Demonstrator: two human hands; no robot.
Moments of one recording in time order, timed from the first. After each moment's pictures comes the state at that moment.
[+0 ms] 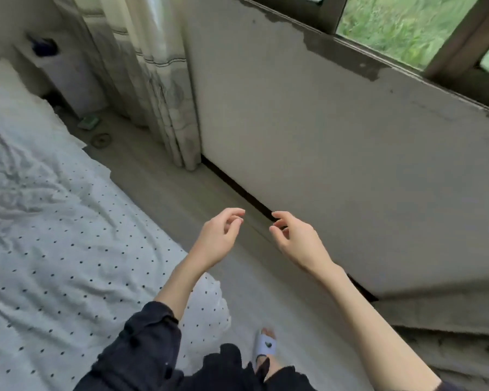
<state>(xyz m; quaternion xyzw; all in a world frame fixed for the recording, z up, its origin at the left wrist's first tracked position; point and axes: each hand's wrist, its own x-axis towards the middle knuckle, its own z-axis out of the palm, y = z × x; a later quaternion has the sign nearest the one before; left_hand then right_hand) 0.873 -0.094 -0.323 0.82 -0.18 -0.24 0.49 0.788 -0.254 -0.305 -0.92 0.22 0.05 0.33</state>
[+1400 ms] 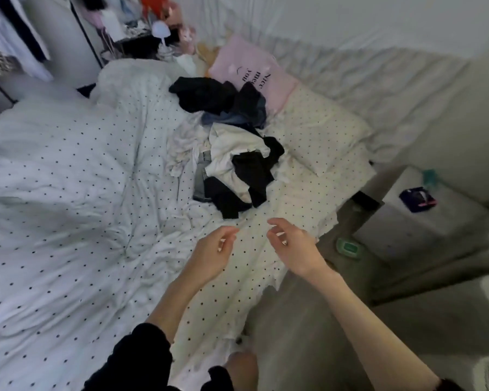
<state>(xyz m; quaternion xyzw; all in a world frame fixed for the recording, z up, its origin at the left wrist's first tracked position) 1.608 0.265 -0.304 0.73 0.48 0.20 0.45 1.783 0.200 -0.276 -0.75 -0.54 0.29 0.25</state>
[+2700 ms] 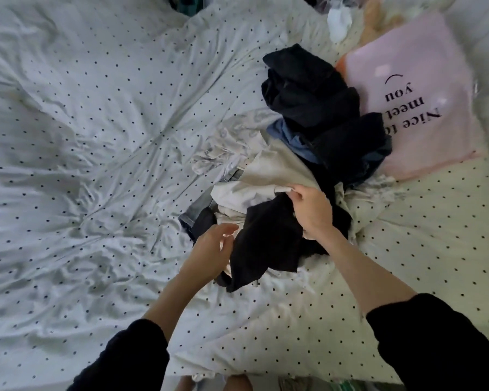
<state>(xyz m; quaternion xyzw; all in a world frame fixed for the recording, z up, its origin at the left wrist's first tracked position) 1.817 0.564 -0.405 0.46 0.75 0.24 0.40 1.982 0.713 -0.410 -0.59 -0.75 0.28 0.12</state>
